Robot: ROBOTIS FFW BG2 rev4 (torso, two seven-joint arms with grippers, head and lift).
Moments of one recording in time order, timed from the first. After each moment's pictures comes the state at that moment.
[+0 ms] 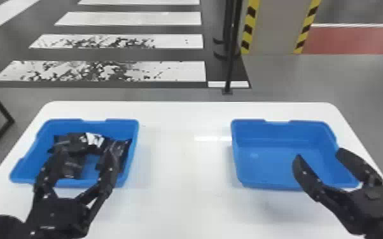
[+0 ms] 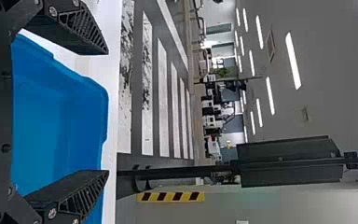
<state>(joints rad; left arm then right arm) 0.69 0.05 0.04 -2.16 0.12 -0.21 -0.04 0.63 -0.14 -0.16 -2.27 -0.28 0.18 0.29</state>
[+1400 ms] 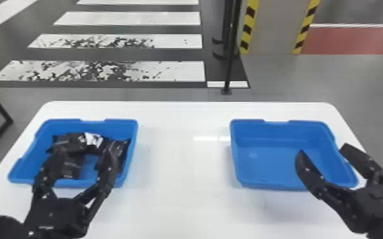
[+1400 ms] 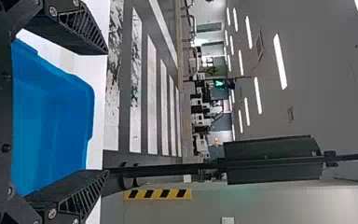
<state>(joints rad) 0.69 0.05 0.04 -2.16 0.13 -0.21 -0.04 0.65 -0.14 -0.16 -2.28 -0.27 0.11 0.28</state>
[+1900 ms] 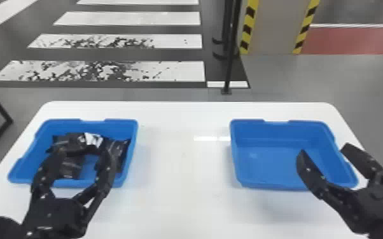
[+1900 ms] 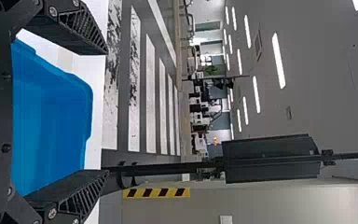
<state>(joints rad) 0.69 0.05 0.04 -2.16 0.13 -0.22 -0.04 0.65 -0.14 -0.16 -2.28 -0.27 0.11 0.27</state>
